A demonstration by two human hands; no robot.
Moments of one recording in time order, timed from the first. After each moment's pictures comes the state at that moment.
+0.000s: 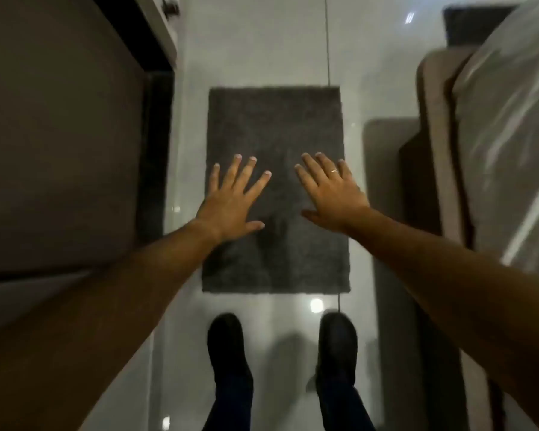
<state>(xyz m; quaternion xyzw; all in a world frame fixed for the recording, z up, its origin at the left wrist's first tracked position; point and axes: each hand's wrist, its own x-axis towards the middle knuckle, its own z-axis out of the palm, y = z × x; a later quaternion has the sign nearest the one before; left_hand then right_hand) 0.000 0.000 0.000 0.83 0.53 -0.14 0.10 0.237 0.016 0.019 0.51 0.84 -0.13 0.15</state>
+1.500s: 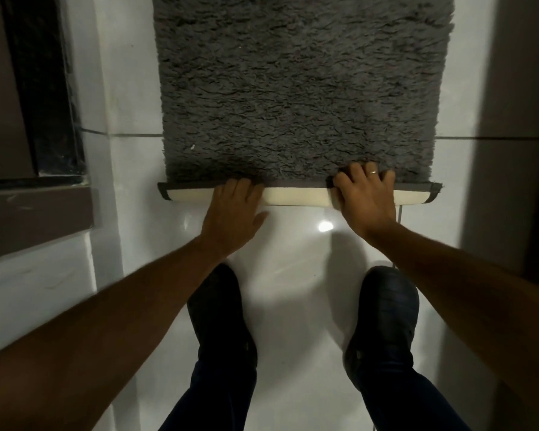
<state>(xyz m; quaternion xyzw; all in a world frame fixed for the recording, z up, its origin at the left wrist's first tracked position) -0.018 -0.167 -0.352 0.82 0.55 -0.08 0.16 0.245 -0.132 -0.343 0.60 0.77 -0.18 0.15</state>
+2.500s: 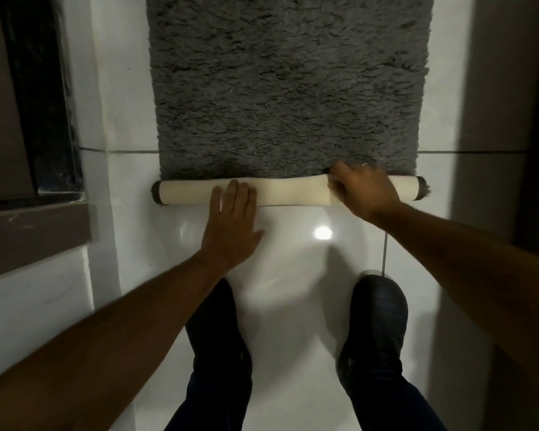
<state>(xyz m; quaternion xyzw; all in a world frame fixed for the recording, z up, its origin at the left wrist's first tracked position) -0.004 -0.164 -0.340 0.80 0.55 -0.17 0.17 0.268 -0.083 -0.334 0.56 0.76 -0.29 0.13</state>
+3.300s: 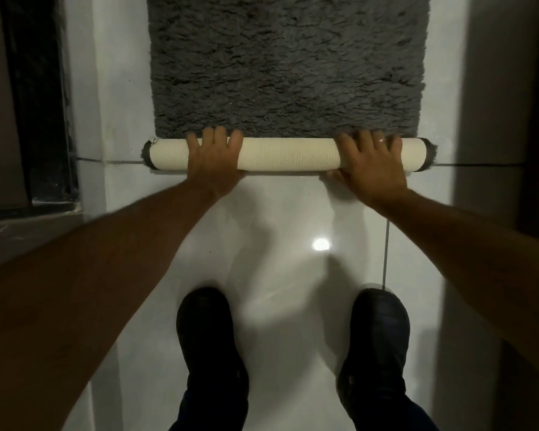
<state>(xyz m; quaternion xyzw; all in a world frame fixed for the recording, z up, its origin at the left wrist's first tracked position) -0.018 -0.034 -0.353 0.77 0.61 -0.17 0.09 0.275 -0.040 -0.342 0.57 0.80 -0.14 0.13</state>
